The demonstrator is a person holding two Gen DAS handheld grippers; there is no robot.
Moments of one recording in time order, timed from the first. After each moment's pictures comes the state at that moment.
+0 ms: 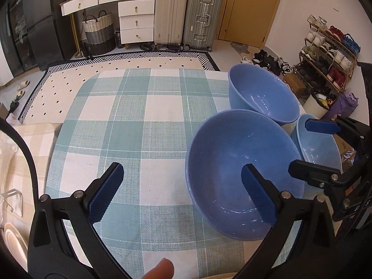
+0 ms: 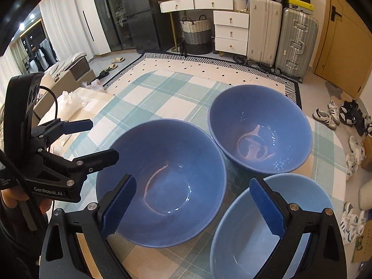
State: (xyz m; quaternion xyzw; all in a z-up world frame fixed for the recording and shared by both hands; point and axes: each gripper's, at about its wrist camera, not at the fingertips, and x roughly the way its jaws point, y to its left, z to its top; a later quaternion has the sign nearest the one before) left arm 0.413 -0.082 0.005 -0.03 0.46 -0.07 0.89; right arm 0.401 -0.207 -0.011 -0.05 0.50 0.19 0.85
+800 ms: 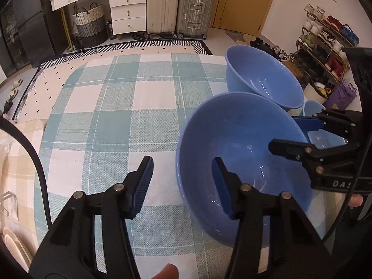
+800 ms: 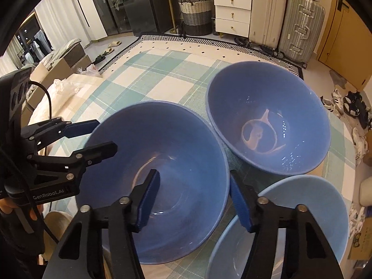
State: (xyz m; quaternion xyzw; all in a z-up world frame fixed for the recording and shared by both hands) left arm 0.428 -0.095 -0.026 -0.02 0.49 -0.09 0.87; right arm 0.427 -0.202 -0.050 -0.06 0.55 0.17 0.82
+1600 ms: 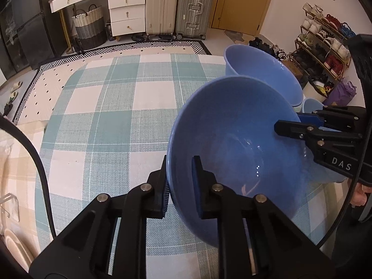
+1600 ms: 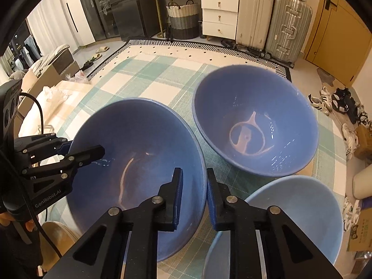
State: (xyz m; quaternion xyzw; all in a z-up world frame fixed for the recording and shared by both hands) left arm 0.426 -0.091 -0.025 -0.02 0.48 -0.09 0.87; right arm 0.427 -0.203 -0.042 -0.05 0.53 0.14 0.83
